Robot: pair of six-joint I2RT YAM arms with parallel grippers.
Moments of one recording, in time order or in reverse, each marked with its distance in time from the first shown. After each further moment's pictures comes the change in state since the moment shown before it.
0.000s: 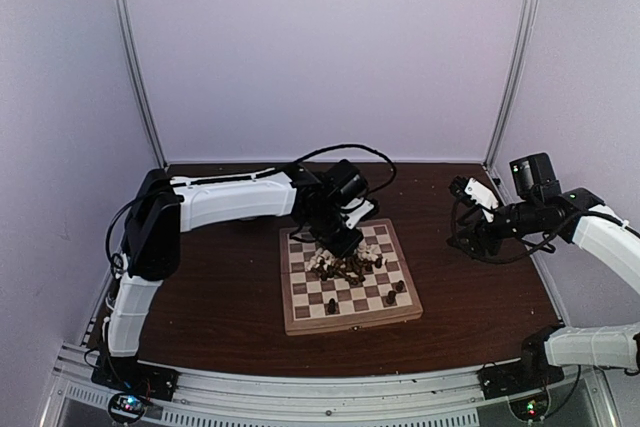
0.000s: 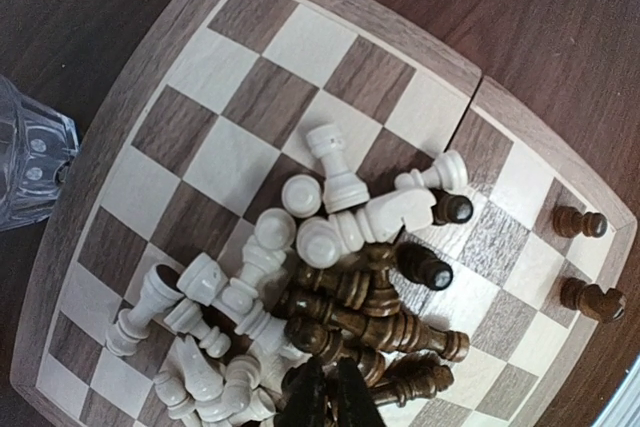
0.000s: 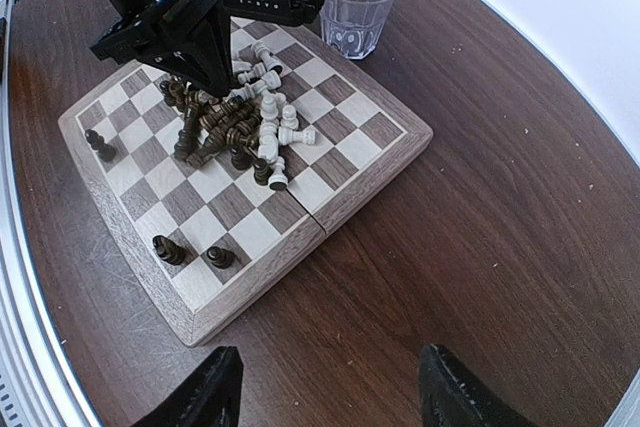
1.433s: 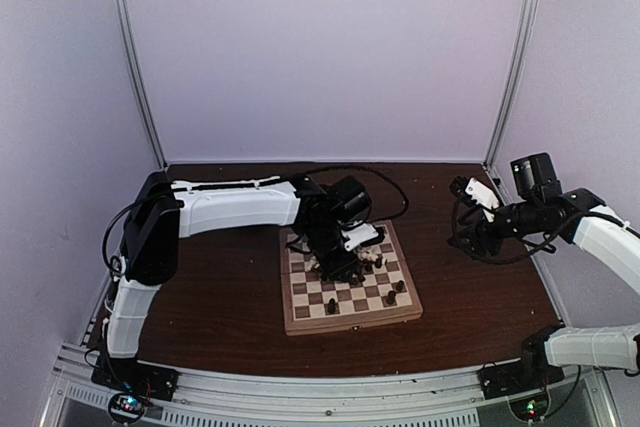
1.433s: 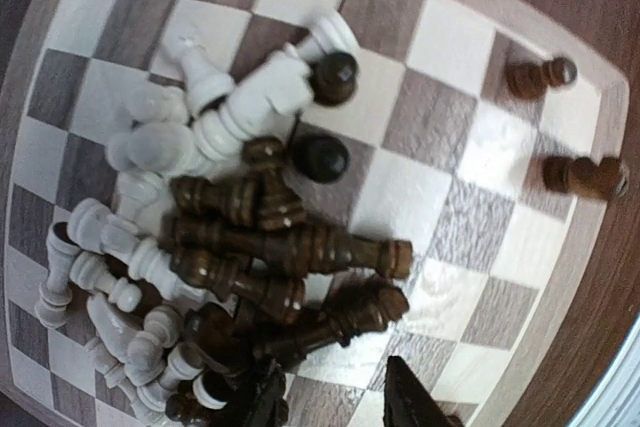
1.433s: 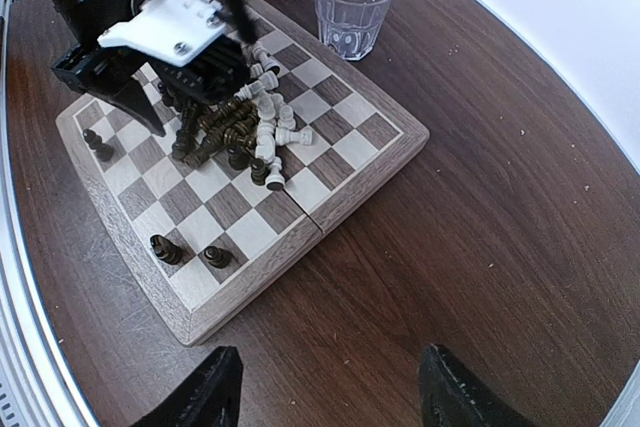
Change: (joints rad) left arm -0.039 -0.015 -0.038 -0.096 0.038 0.165; right arm 0.000 -0.006 0.000 0.000 0.006 -0.005
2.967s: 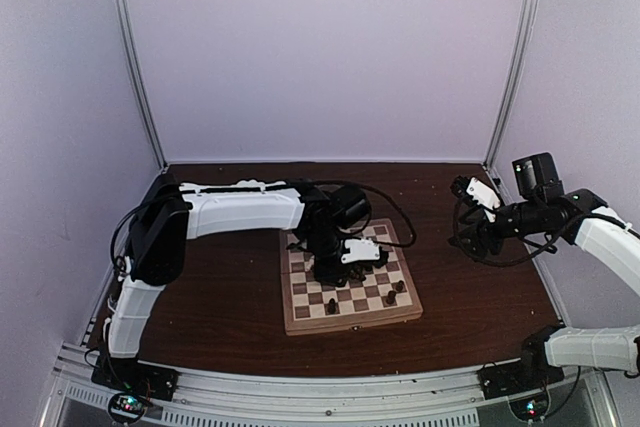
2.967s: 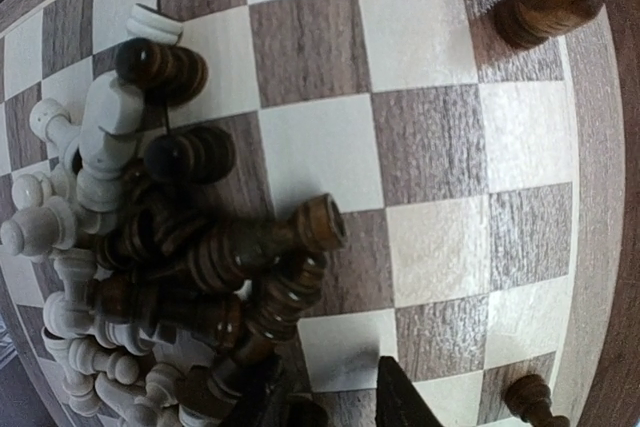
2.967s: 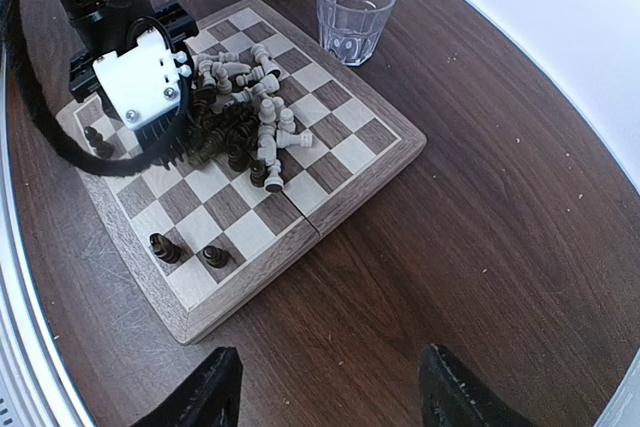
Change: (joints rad) left arm -0.008 0.032 -0.011 -0.029 -0.006 0.495; right arm 0.000 -0.015 0.000 -0.001 0.000 -0.022
